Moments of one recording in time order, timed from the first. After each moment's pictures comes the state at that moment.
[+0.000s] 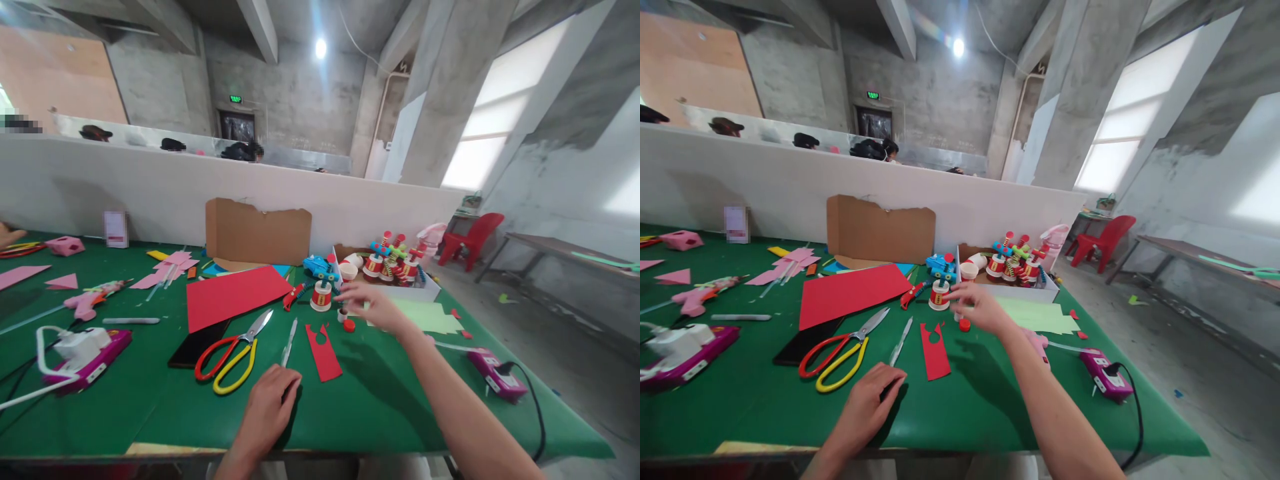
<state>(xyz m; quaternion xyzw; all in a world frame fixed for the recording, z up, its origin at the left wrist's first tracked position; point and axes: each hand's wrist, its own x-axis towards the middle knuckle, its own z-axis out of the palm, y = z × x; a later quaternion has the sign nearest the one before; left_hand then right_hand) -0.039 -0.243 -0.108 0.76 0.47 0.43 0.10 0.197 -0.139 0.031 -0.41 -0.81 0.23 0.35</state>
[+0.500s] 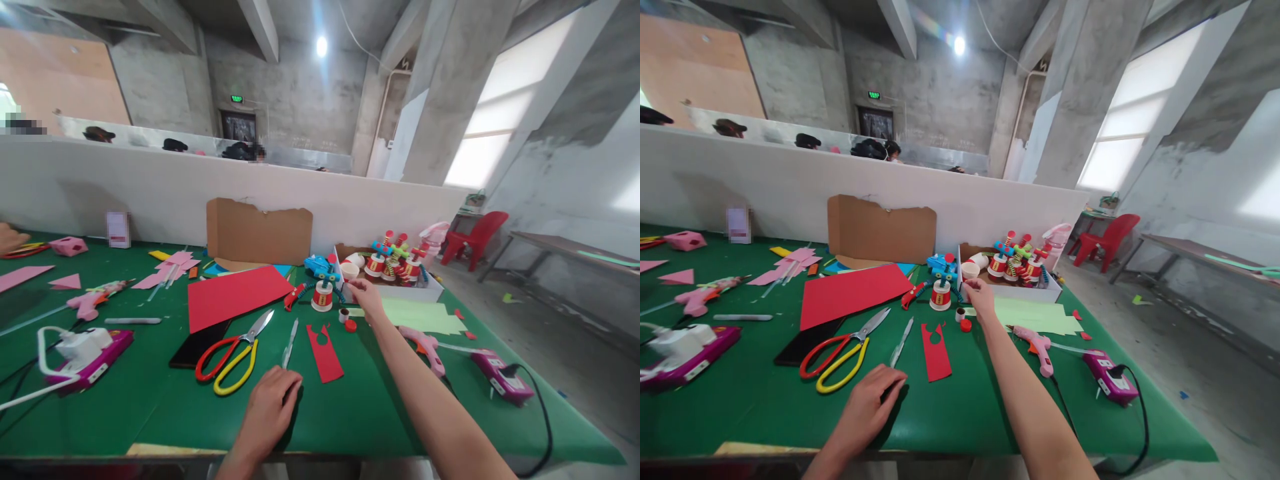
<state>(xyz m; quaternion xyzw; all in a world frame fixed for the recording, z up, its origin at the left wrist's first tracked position) -0.039 -0.243 -0.108 0.77 0.49 0.40 0.11 0.184 -0.067 -0.032 -0.57 -0.47 0.39 0.55</state>
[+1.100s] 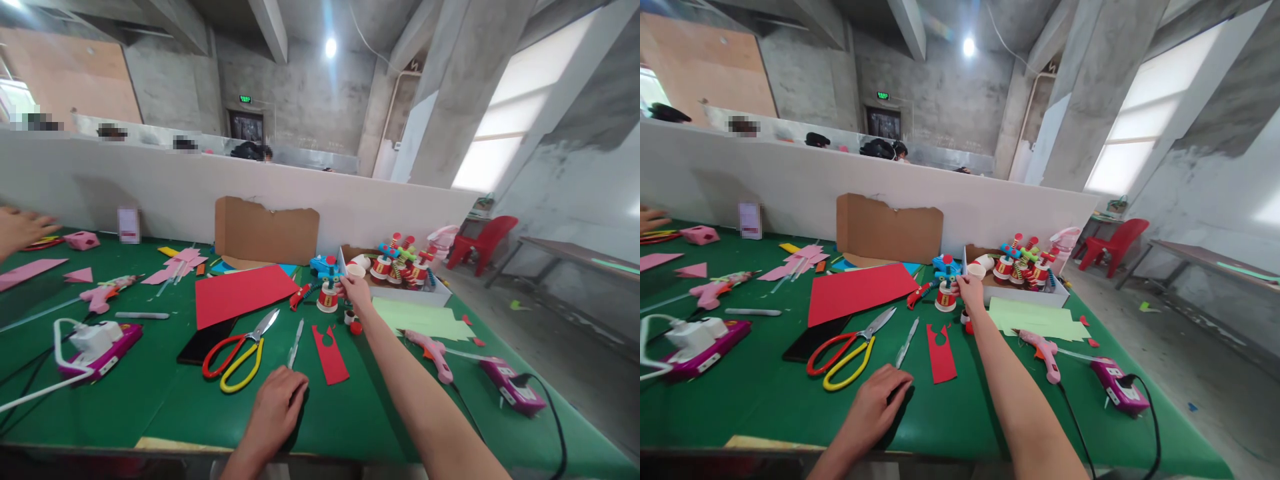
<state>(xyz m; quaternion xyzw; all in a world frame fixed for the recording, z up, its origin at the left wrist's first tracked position) -0.039 -0.243 -0.111 0.78 0.49 0.39 0.12 0.141 -0.045 -0.026 -0.56 -0.46 0.44 0.53</state>
